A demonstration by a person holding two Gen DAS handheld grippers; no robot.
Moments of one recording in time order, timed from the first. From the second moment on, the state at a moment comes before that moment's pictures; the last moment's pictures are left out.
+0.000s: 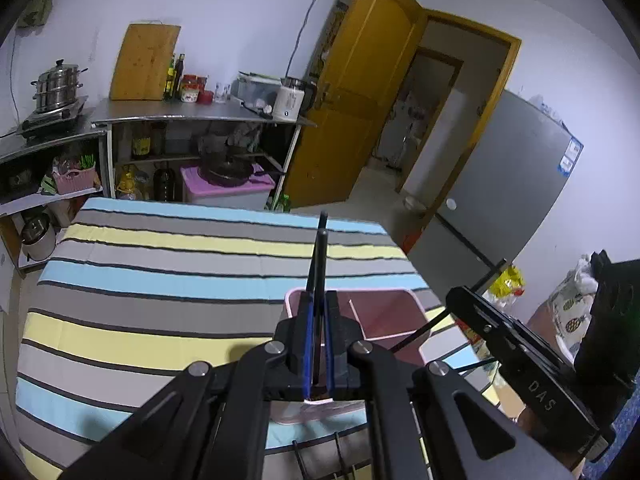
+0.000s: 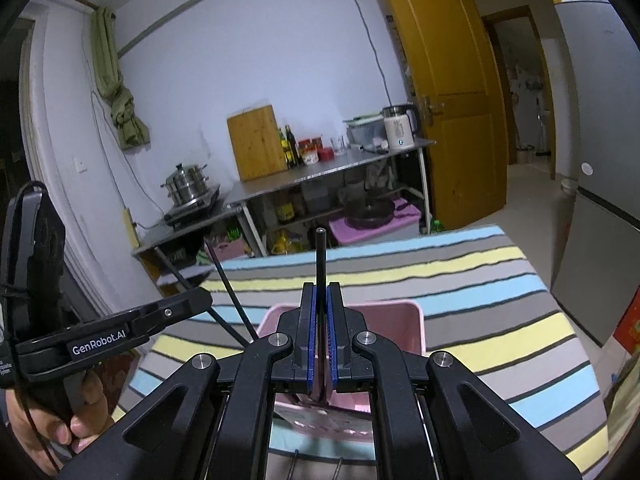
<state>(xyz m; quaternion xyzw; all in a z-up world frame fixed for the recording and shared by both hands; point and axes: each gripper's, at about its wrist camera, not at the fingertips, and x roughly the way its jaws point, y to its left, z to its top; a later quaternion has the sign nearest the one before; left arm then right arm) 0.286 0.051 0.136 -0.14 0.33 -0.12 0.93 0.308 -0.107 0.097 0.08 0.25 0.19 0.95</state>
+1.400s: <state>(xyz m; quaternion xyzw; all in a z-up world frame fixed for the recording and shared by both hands) 0.174 0.073 0.155 -0.14 0.27 -0.09 0.95 0.198 -0.165 0.111 0.09 0.24 0.18 0.95</state>
